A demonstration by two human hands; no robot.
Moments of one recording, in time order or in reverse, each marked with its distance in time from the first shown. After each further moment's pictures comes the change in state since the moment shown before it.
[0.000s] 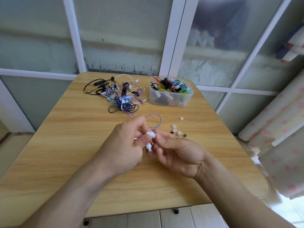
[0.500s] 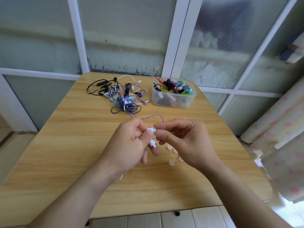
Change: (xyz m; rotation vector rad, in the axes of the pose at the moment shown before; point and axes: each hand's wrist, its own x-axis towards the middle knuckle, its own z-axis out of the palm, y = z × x) left_hand 0.003 -0.003 0.006 -0.218 0.071 -0.157; right_hand -0.011 -0.011 0.008 -0.836 0.163 -0.754
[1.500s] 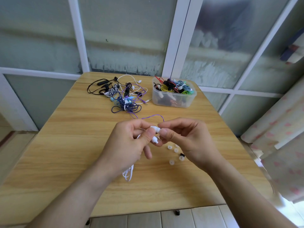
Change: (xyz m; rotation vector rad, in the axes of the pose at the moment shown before) left_hand 0.000 -0.002 0.000 -0.098 0.011 0.031; right_hand 0.001 0.006 -0.008 0.105 -0.027 0.053
